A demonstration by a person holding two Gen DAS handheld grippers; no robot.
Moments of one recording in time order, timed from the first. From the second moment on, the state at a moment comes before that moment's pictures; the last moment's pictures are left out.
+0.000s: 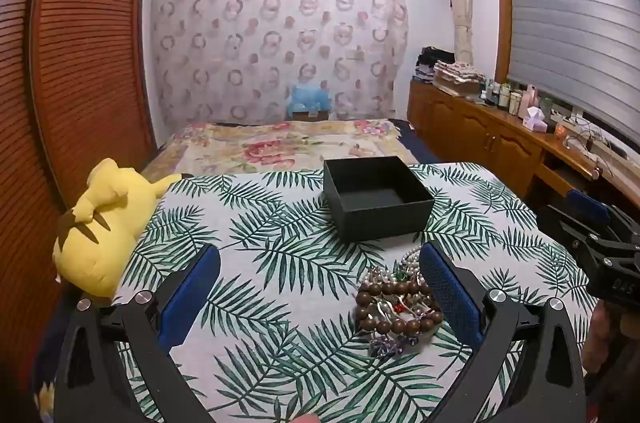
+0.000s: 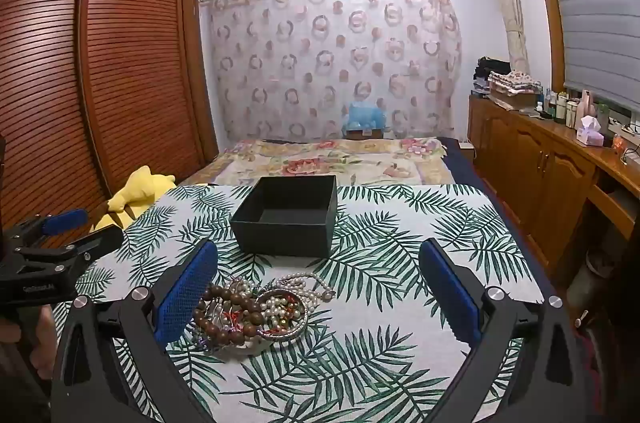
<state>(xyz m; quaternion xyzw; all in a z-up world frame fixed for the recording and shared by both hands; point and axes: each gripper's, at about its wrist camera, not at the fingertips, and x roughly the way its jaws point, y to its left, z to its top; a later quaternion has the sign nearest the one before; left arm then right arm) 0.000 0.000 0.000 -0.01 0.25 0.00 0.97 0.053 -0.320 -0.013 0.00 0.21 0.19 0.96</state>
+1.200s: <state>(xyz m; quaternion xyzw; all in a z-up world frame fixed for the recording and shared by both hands) -0.001 -0.004 0.006 -0.01 0.25 0.00 0.97 0.053 -0.320 -0.011 0.00 0.21 0.19 0.96</state>
